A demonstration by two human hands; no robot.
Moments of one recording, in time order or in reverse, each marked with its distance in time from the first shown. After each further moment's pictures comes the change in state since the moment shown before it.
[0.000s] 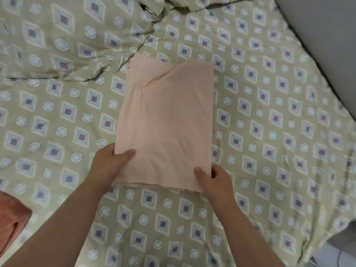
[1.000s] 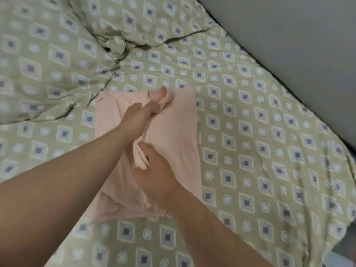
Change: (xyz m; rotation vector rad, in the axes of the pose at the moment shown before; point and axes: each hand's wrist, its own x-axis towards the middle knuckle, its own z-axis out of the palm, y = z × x) left_hand 0.052 0.174 0.115 0.121 -0.181 0.381; right_hand 0.010 -0.092 0.038 0.064 -0.334 -0.538
